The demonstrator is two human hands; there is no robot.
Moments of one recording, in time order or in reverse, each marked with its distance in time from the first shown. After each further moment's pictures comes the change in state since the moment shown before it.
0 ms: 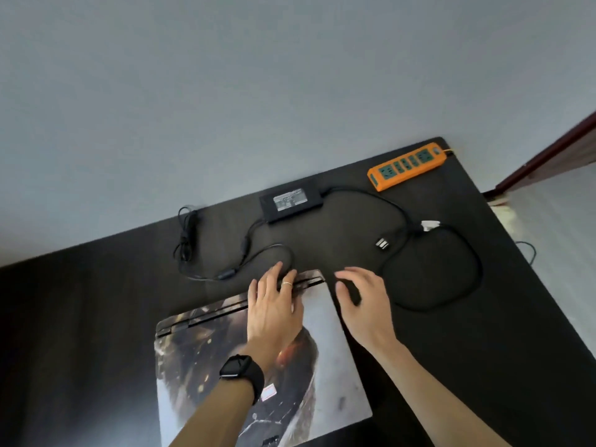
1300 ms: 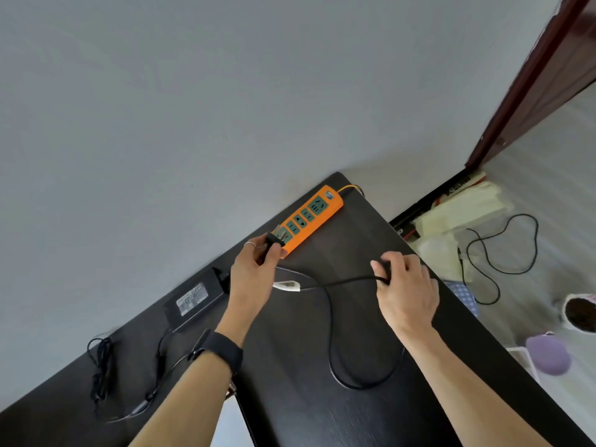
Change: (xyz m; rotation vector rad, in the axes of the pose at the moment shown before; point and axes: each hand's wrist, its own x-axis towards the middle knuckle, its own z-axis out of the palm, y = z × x) left_hand 0.217 0.240 -0.029 -0.751 -0.067 -0.214; right_hand 0.161 0.188 -0.156 -0.416 0.332 0.267
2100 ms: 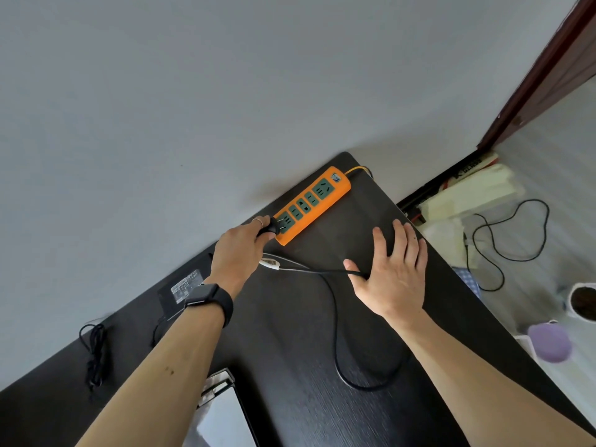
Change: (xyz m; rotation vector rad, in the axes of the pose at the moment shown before) left_hand 0.061 -0.028 -0.015 0.751 -0.104 0.309; right_hand 0.010 -0.017 0.028 -0.224 -0.117 -0.154
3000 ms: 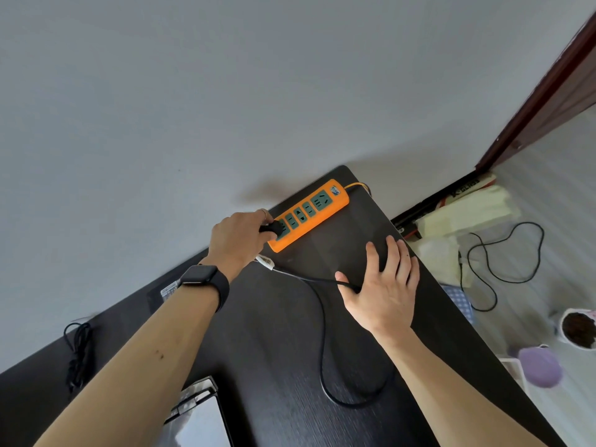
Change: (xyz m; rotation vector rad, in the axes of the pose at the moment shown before) left_hand 0.031 0.021 -0.014 0.236 -0.067 -0.028; right_hand 0.003 -0.001 -0.002 0.021 0.034 0.006
